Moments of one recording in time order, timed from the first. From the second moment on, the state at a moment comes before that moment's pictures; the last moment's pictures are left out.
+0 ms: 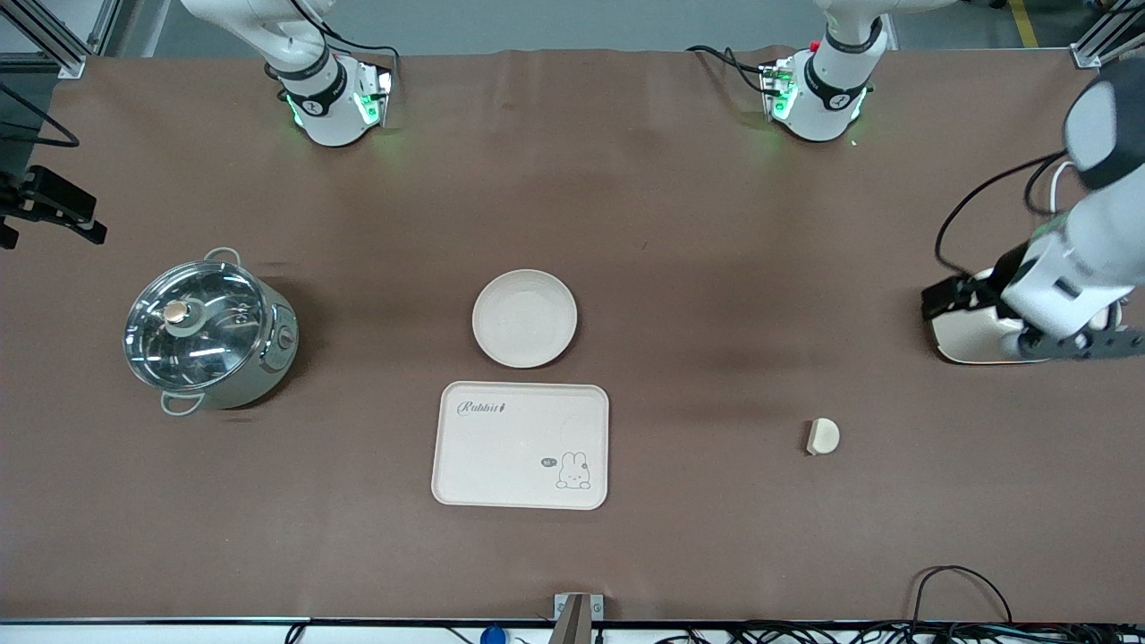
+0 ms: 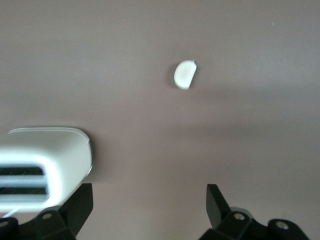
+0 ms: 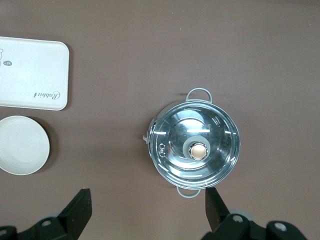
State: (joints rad) left arm 0.05 0.22 -0.14 -1.61 0.03 1.80 -0.09; right arm 0.04 0.05 -0.08 -1.40 0.01 1.48 -0.09
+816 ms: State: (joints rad) left arm 0.03 0.55 -0.14 -1.72 0.03 2.35 -0.09; right arm 0.04 0.05 -0.08 -1.42 0.04 1.47 -0.09
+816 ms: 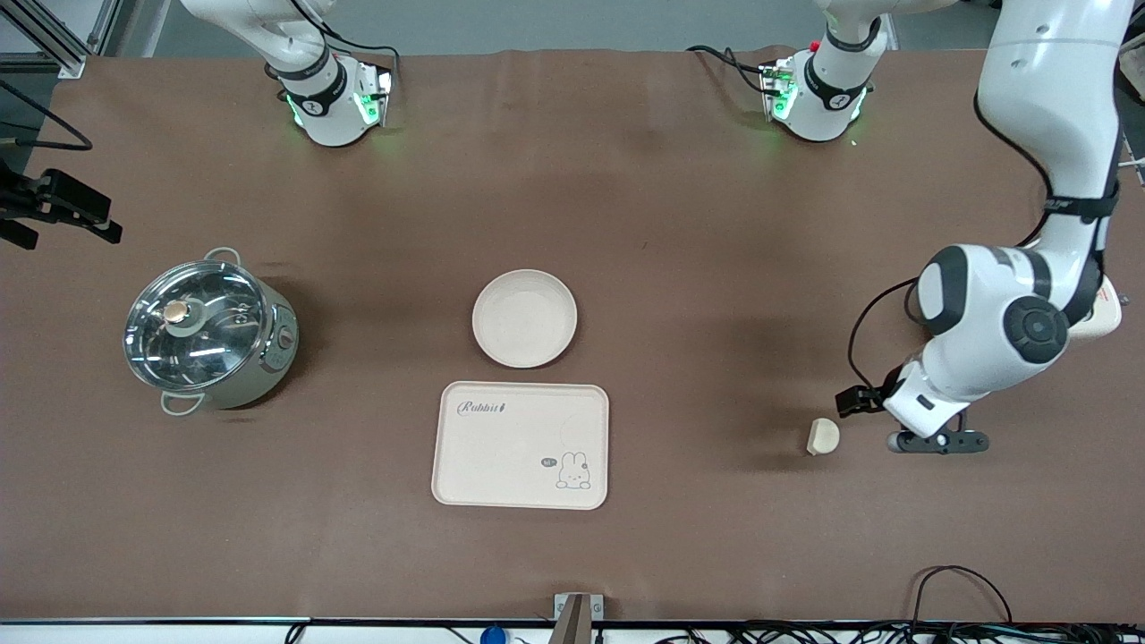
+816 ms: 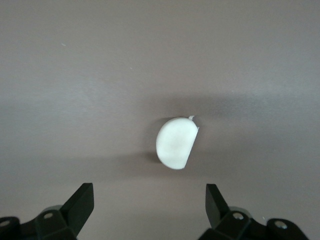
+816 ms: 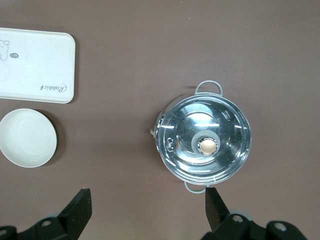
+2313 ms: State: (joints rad) left arm 0.00 0.72 -0.15 -1.70 0.03 2.58 -0.09; right arm 0.15 0.06 -0.08 -1.74 0.23 1.71 -0.09
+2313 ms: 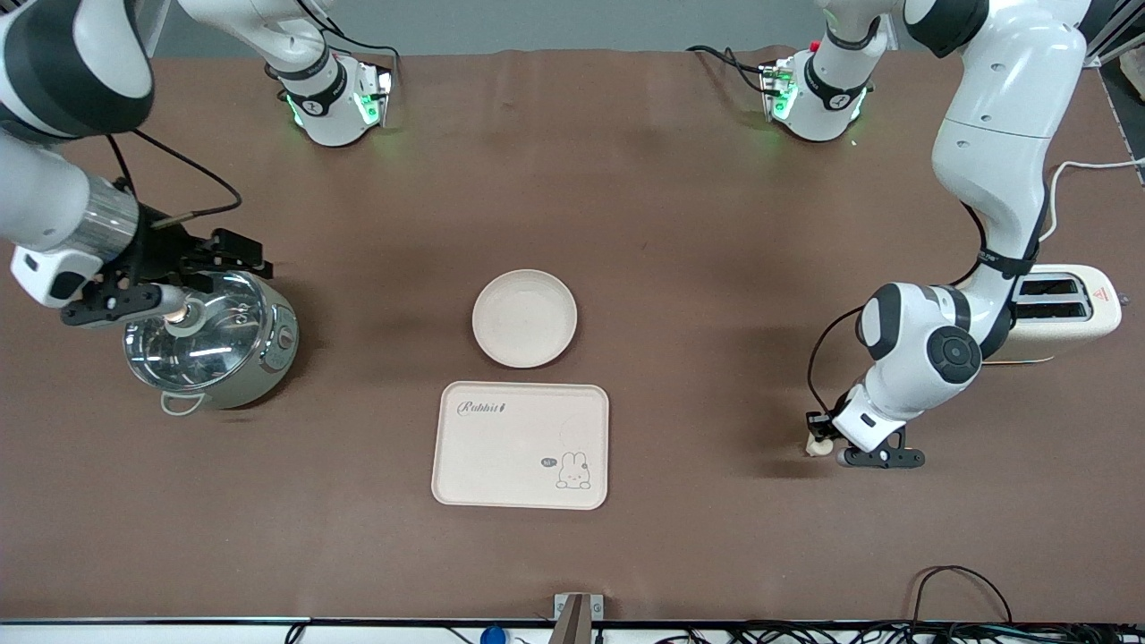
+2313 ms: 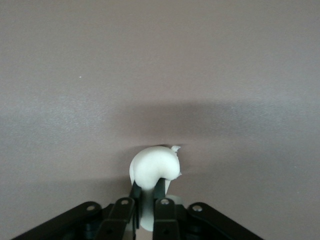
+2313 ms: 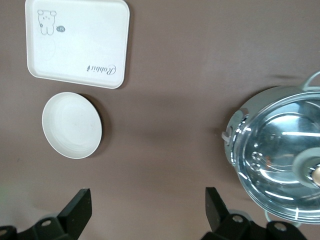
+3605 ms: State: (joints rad) left arm -0.58 0.62 -0.23 -1.62 0.03 2.40 -1.03; right arm 0.20 0.17 -0.08 -1.81 0.31 1.89 -0.09
